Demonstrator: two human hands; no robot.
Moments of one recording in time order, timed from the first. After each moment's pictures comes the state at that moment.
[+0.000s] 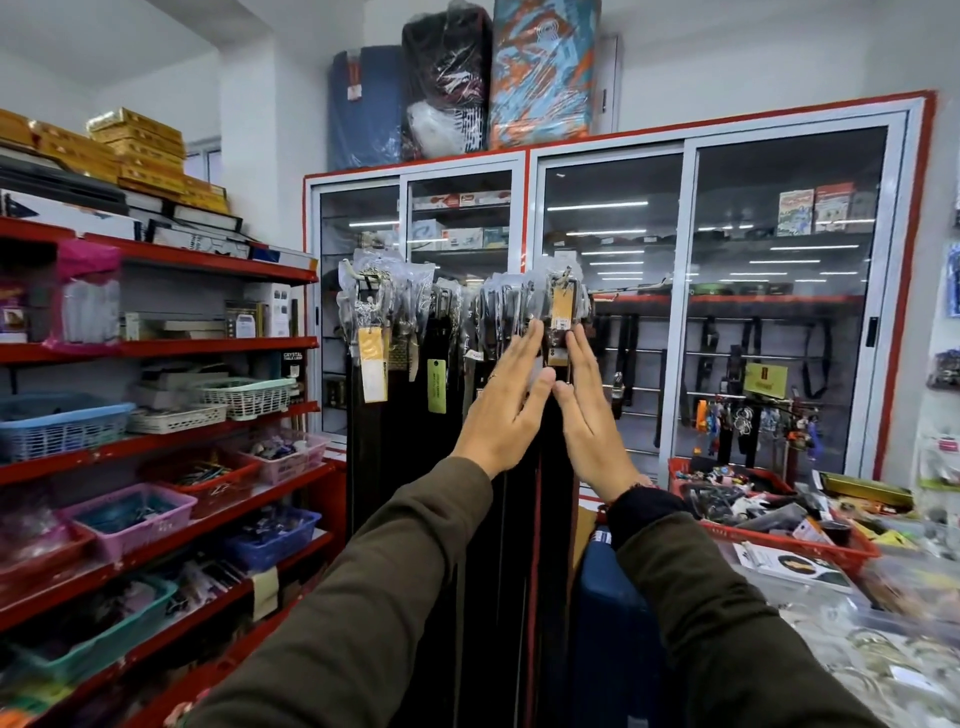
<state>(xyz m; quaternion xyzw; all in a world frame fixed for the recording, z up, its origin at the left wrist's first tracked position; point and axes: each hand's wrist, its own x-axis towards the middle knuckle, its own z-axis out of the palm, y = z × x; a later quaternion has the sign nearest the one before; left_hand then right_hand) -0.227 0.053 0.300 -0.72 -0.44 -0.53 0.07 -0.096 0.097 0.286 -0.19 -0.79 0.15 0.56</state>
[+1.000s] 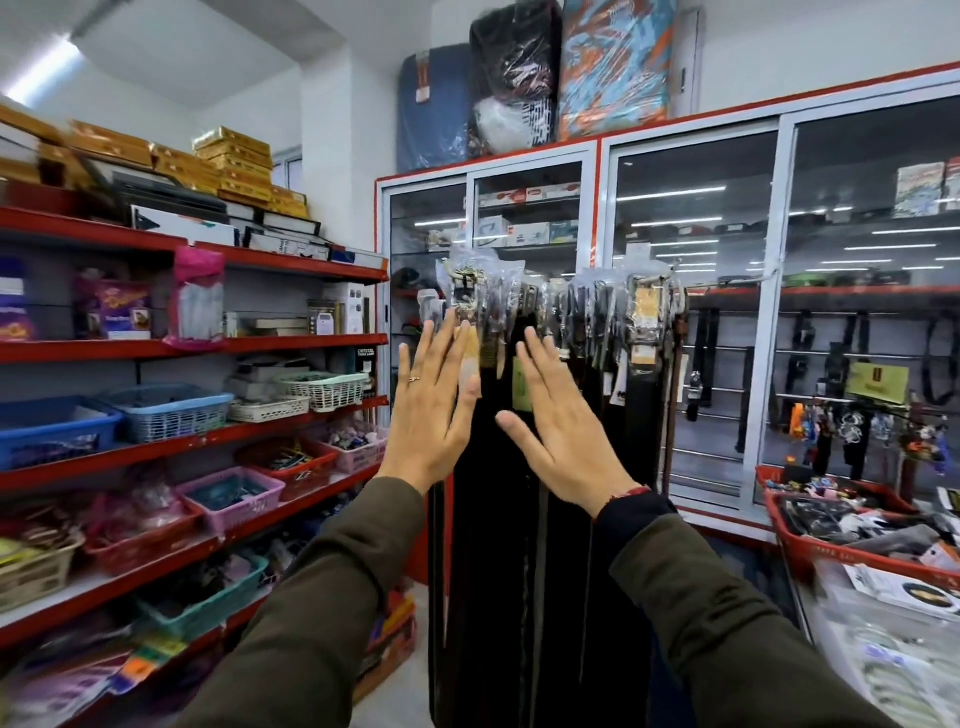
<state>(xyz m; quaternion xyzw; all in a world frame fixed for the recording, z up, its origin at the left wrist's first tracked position) -0.374 -0.033 0.286 -0.61 -0.55 -0.47 0.32 -0.205 0.057 0.280 -0.14 -0.87 -0.07 0.46</state>
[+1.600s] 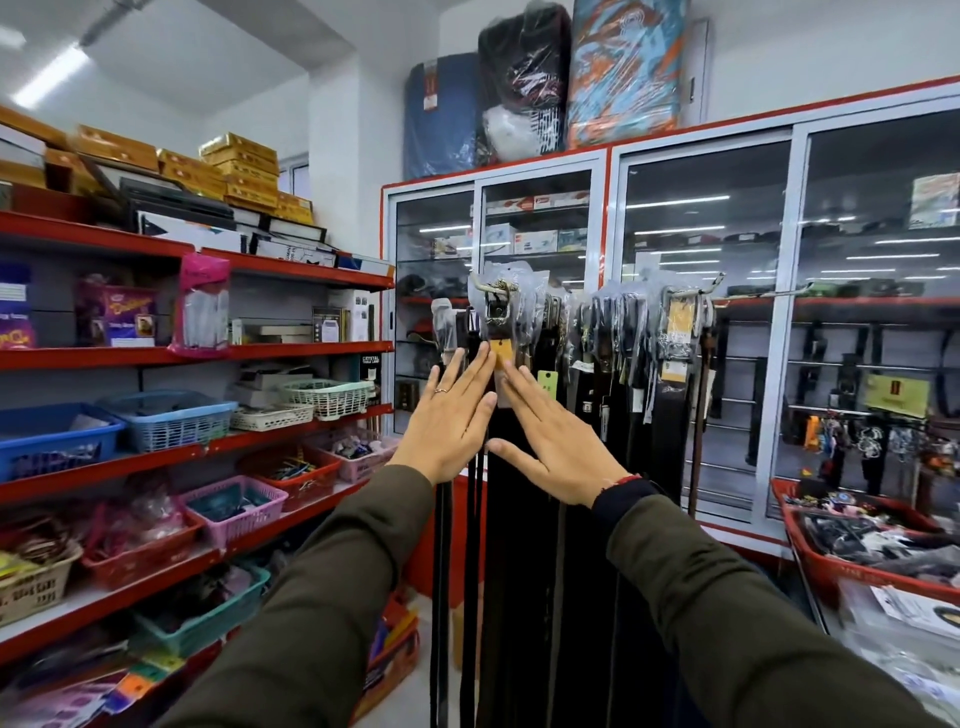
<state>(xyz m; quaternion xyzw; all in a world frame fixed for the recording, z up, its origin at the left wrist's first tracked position) -0.418 -0.001 0.291 -0.67 -0.61 -0.36 0.24 -0.250 0.093 0.283 -0.15 -0.91 -0.14 0.36</state>
